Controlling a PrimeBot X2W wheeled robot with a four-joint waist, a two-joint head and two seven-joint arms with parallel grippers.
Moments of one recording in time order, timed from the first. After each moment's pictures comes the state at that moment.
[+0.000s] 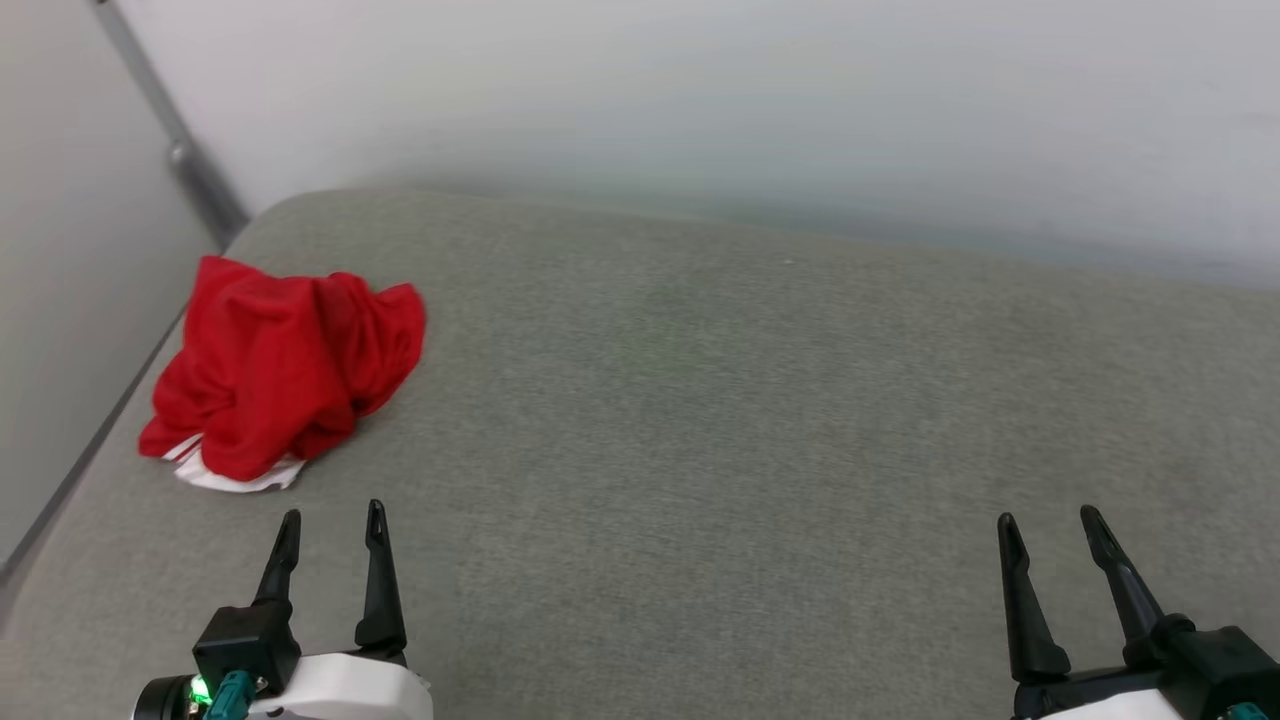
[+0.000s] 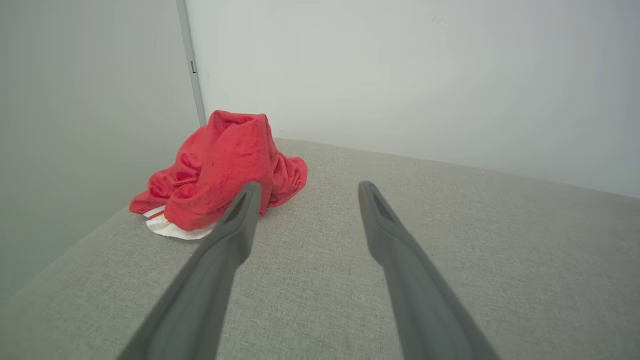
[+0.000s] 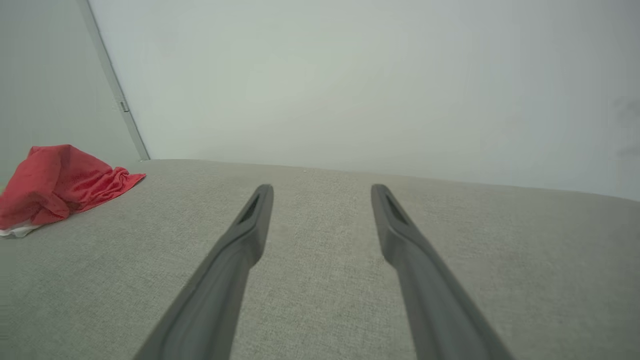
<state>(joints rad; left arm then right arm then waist) 0.04 0.05 0.02 0.09 -0.14 0.04 -0.26 0.13 -0.05 -0.01 -0.01 0.10 0.13 -0.26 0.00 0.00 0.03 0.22</state>
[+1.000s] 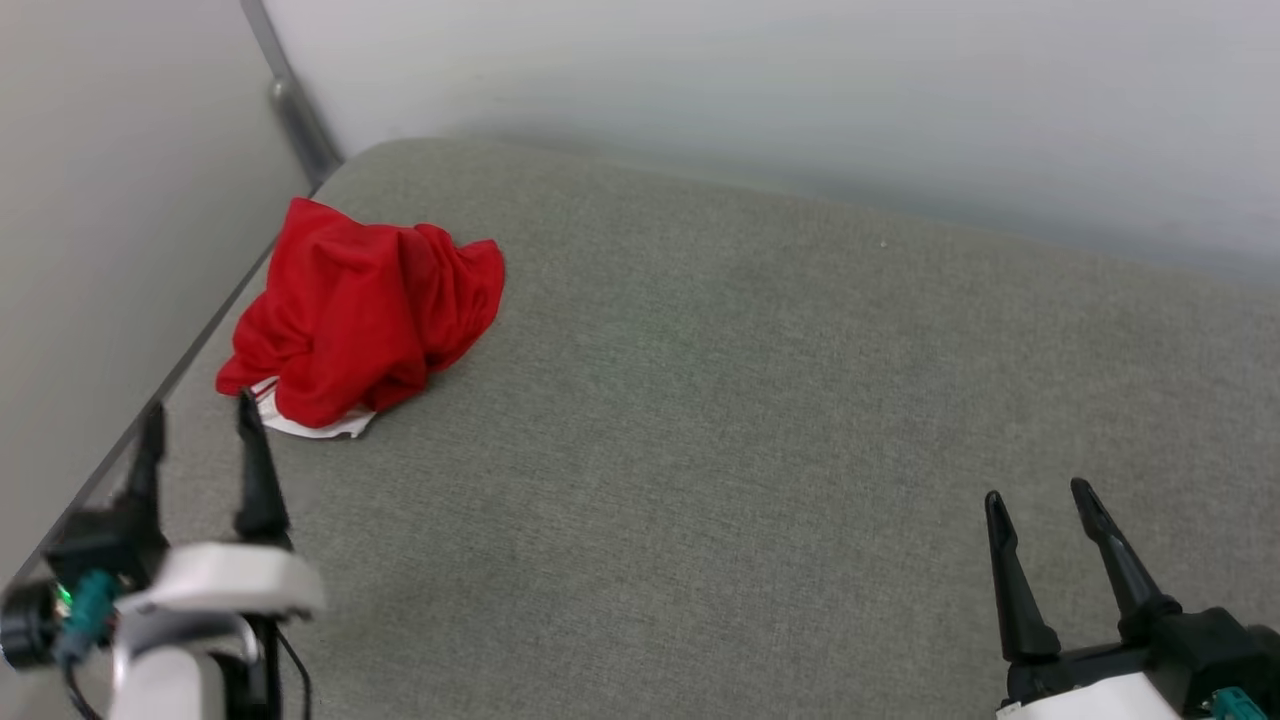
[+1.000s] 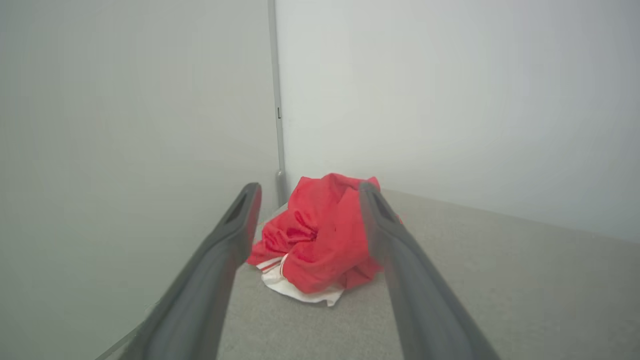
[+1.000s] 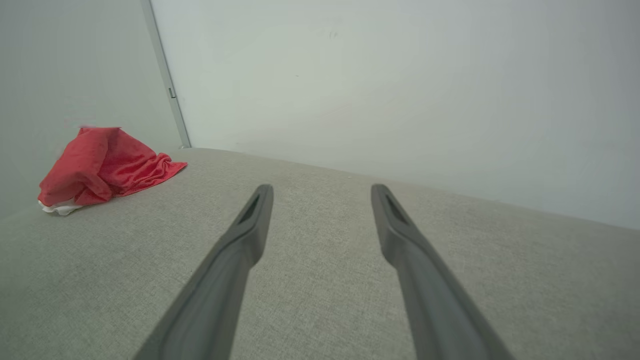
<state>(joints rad) -0.10 0.09 0.17 0.12 -0.12 -0.01 -0.26 0.11 -0.05 0.00 -0.03 0.04 0.13 -0.26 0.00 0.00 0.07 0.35</state>
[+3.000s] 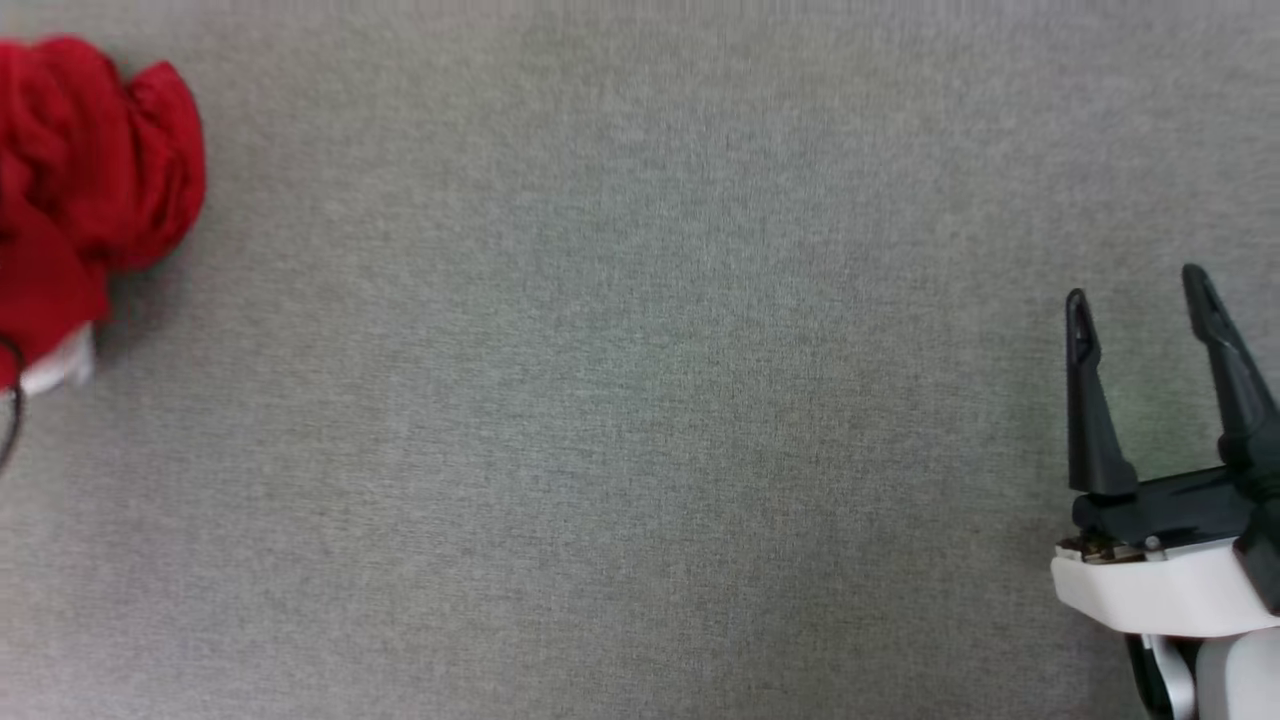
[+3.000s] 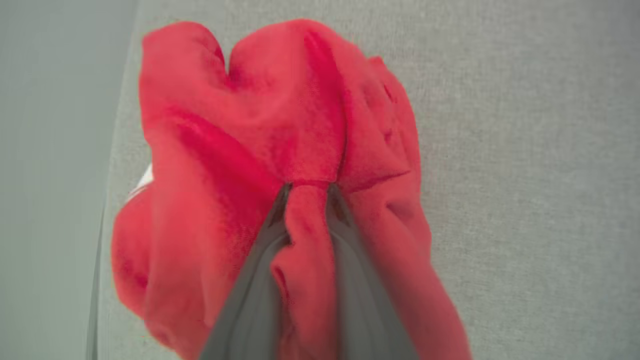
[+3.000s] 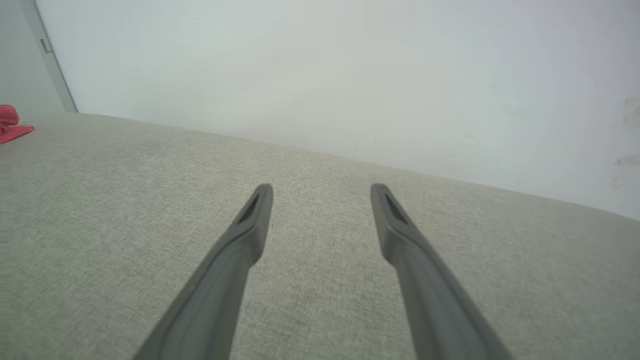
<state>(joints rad) -0.98 0.79 -0.39 0.66 -0.91 -0.13 0.68 -0.11 -0.09 -0.03 -0.22 -0.08 0.13 -0.26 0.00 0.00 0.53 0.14</state>
